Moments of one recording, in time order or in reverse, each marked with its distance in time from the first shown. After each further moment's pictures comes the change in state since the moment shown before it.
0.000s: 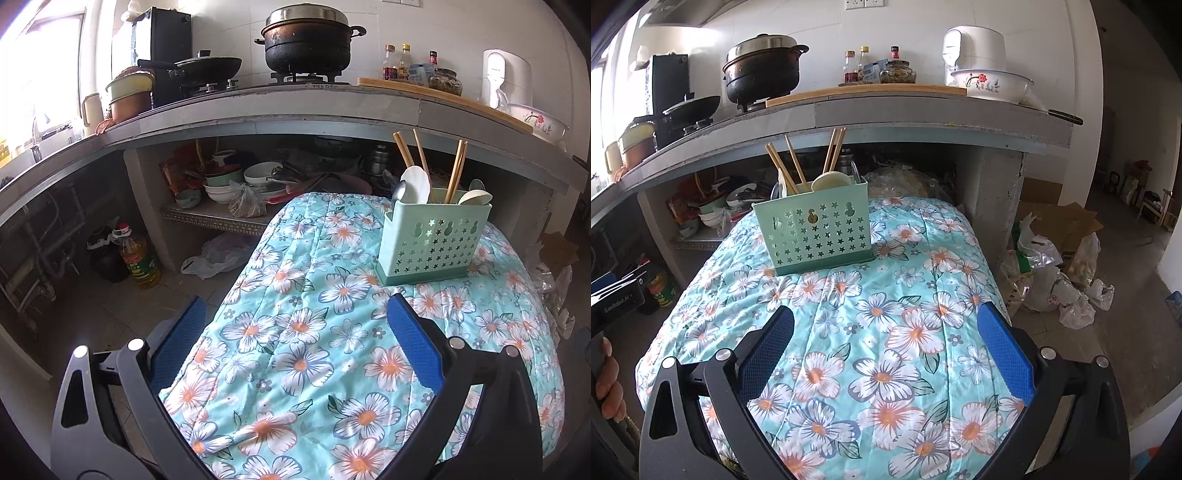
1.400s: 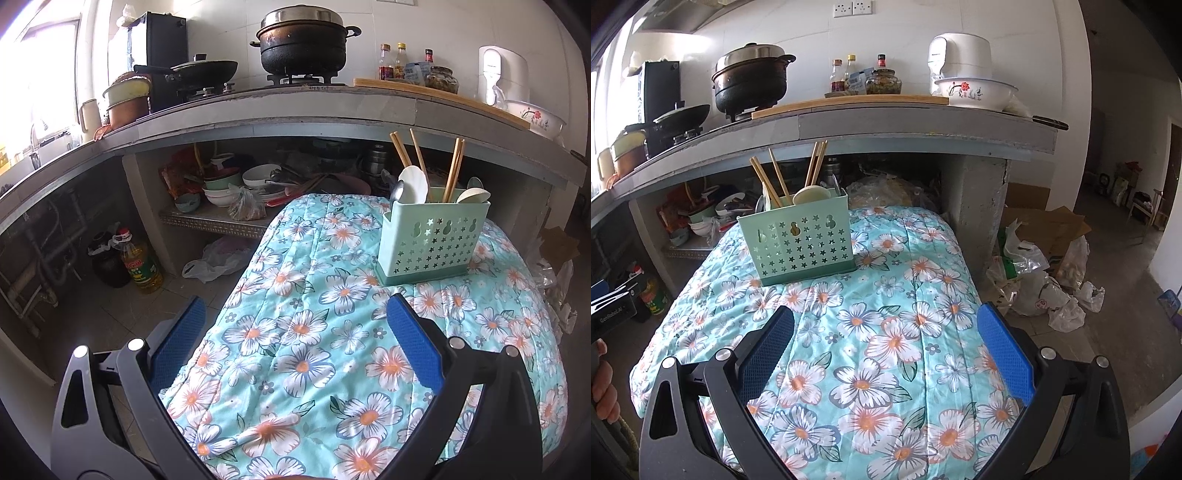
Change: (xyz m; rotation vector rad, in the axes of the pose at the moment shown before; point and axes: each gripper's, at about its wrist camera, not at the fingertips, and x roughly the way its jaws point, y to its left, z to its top) left arm -0.002 -0.001 0.001 0.024 -0.008 0.000; right arm -0.008 -0.020 0.007 0.017 -0.027 -0.043
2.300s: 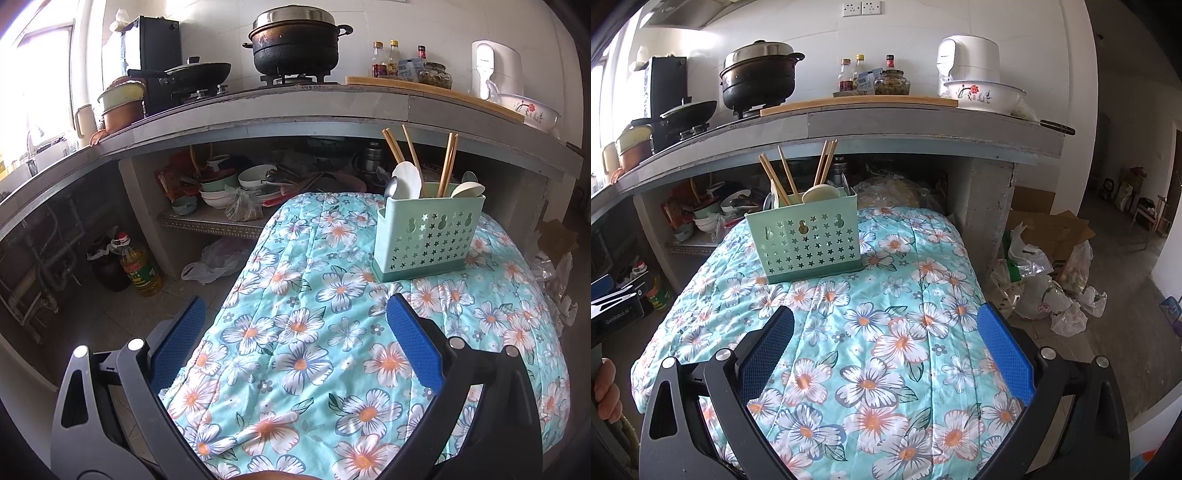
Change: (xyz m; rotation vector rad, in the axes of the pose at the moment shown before) left arm 0.000 -0.003 -0.001 0.025 0.000 -0.008; right arm -0.001 0.007 0.001 -0.024 -0.004 0.018
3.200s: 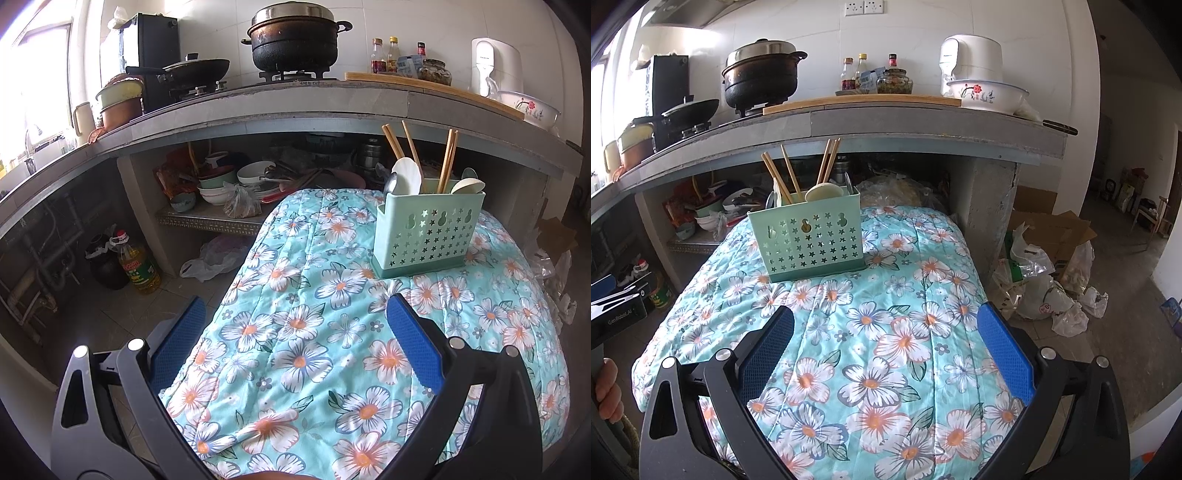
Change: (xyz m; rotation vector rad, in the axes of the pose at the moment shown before) left arm 0.003 0.000 -0.001 0.003 0.011 -0.005; right arm 0.000 0.002 0.000 -0.009 0.001 0.009
